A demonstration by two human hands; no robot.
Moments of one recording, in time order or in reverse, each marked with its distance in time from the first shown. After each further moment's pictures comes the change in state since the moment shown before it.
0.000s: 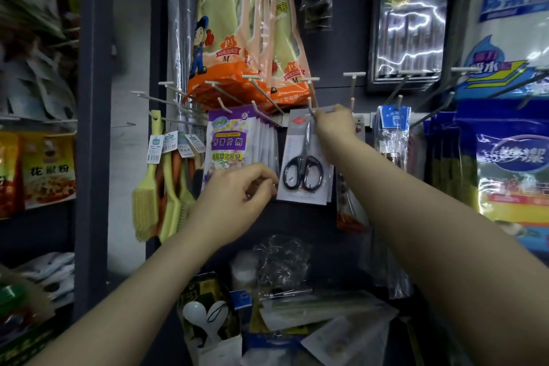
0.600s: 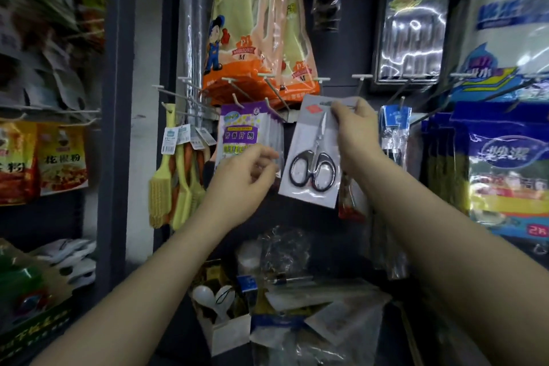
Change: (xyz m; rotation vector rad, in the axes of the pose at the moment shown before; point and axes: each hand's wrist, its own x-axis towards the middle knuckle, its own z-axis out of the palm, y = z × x) left_hand -0.008 0.005 -0.014 -0.125 0.070 -0.092; right_hand -0.063 -0.013 -0.021 0.254 -0.017 -0.139
